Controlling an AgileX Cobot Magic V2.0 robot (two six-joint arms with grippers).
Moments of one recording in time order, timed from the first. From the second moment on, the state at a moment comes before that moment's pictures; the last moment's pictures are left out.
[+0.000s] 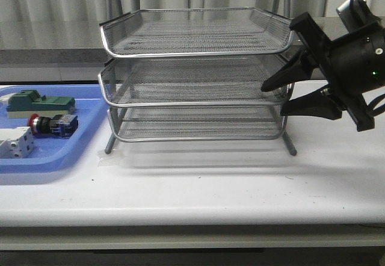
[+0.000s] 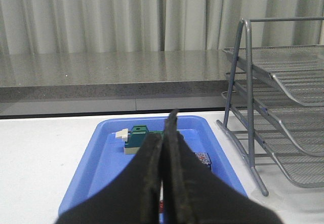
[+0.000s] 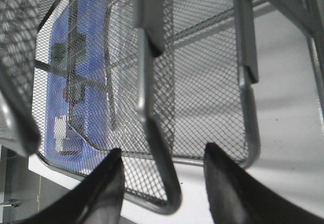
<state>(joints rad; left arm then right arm) -0.05 0.00 0.00 0.05 0.02 -0.11 0.06 1.72 -0.80 1.72 0.68 -1.08</state>
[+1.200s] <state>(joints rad) -0.05 0.00 0.00 0.05 0.02 -0.11 0.08 1.57 -0.52 1.73 0.75 -1.17</state>
